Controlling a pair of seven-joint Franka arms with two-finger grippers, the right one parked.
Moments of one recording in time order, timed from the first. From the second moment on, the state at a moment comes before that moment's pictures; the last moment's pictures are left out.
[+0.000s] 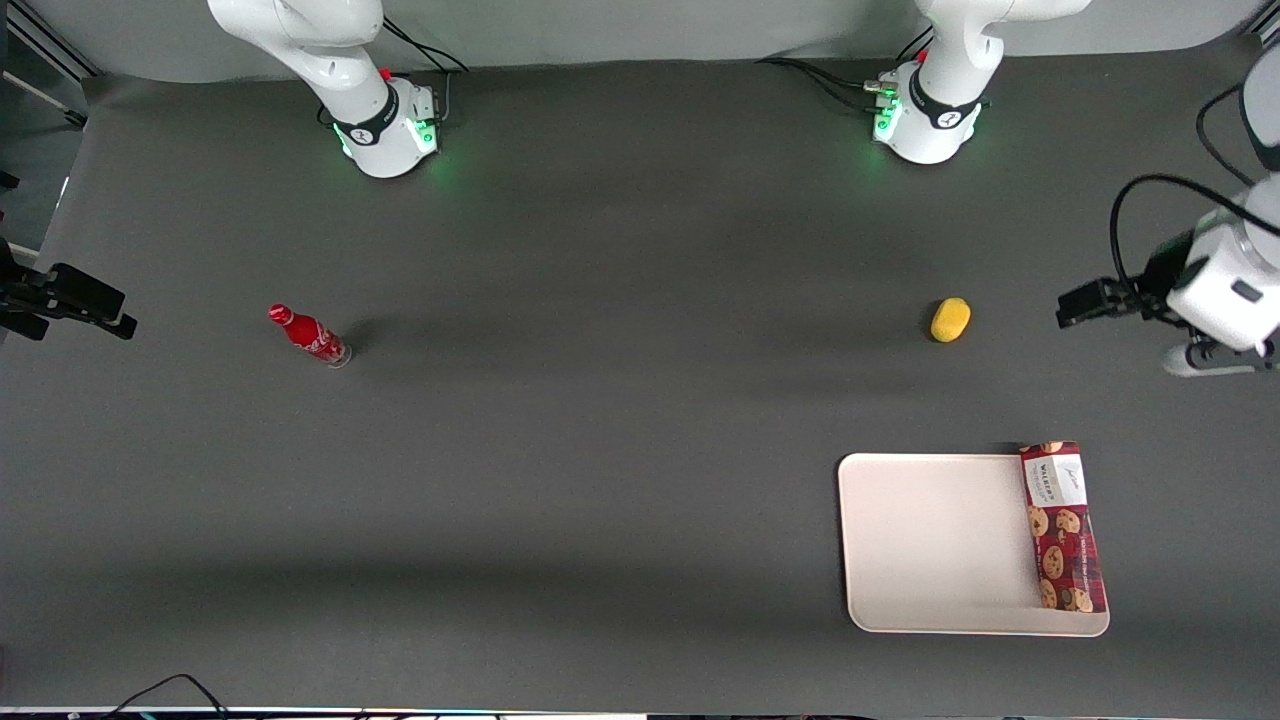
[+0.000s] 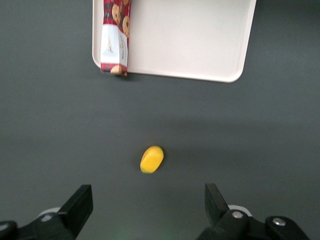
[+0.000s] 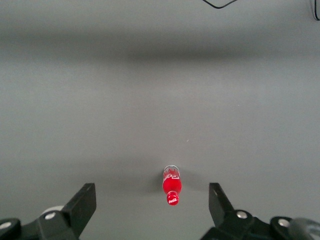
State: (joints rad) arm -0.04 0.03 0.01 -1.69 -0.02 1.62 -0.12
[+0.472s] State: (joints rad) arm 0.10 -0.06 -0.17 -1.76 0.01 1.58 -0.13
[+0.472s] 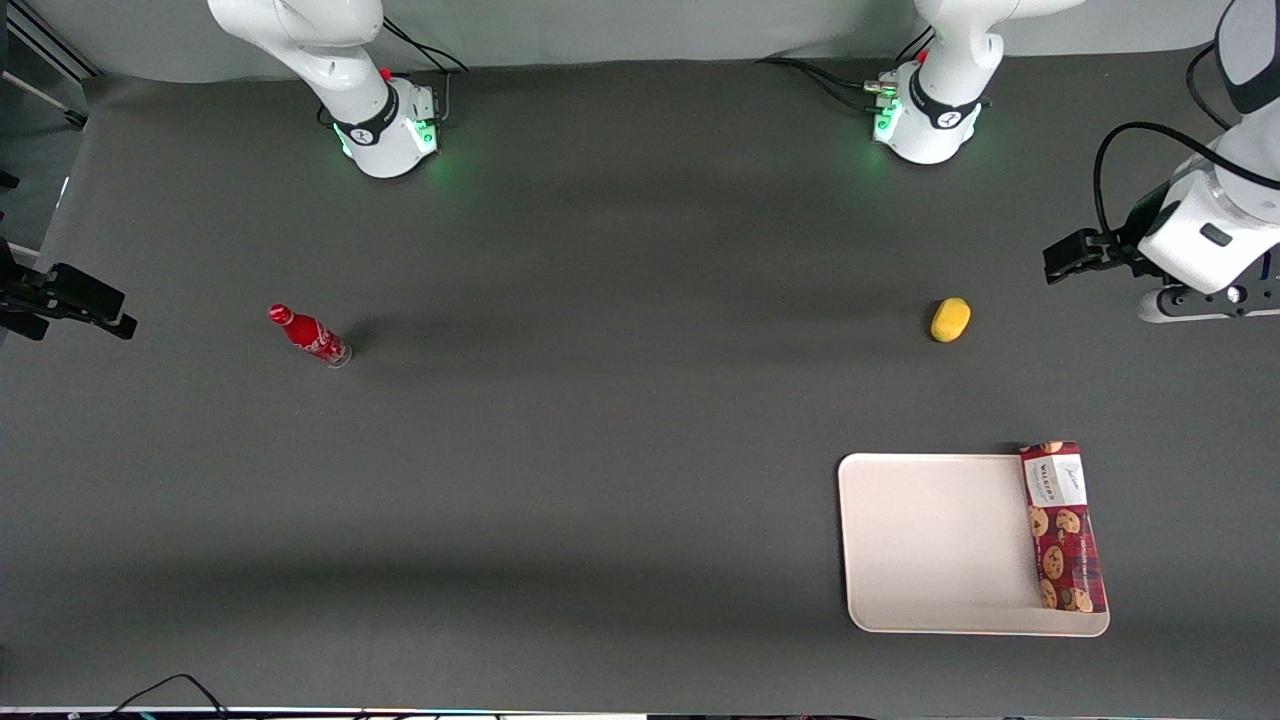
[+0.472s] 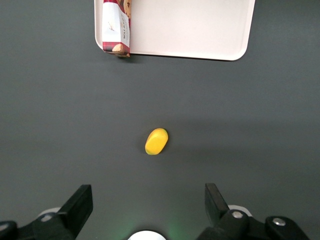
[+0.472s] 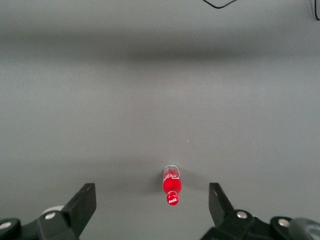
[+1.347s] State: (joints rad) arm 0.02 -0.12 -0.11 -1.74 0.02 1.56 -0.18
